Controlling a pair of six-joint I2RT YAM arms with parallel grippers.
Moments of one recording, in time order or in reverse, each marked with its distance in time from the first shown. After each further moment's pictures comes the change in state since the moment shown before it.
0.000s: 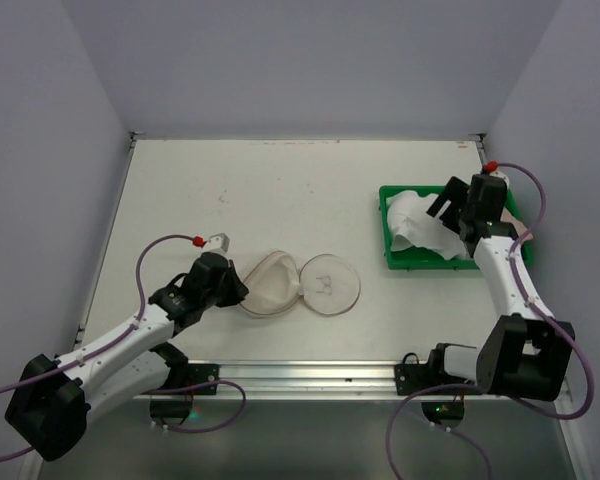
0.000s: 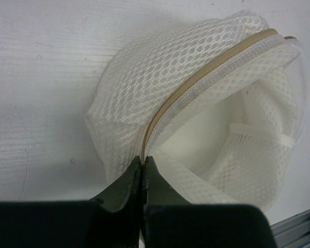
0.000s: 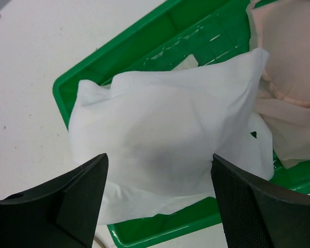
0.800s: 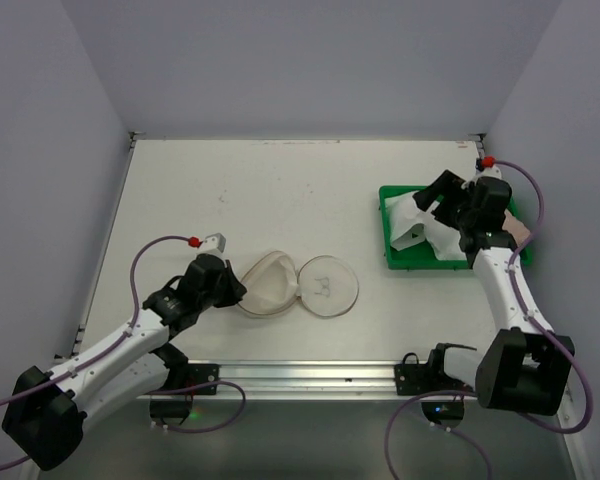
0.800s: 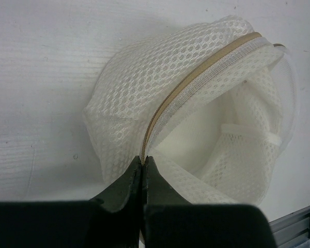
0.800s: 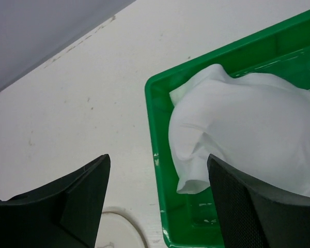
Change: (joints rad) left arm 0.000 -0.070 0.000 -0.039 -0.011 0.000; right arm 0.000 -0.122 -0.073 0.188 -0.266 0.031
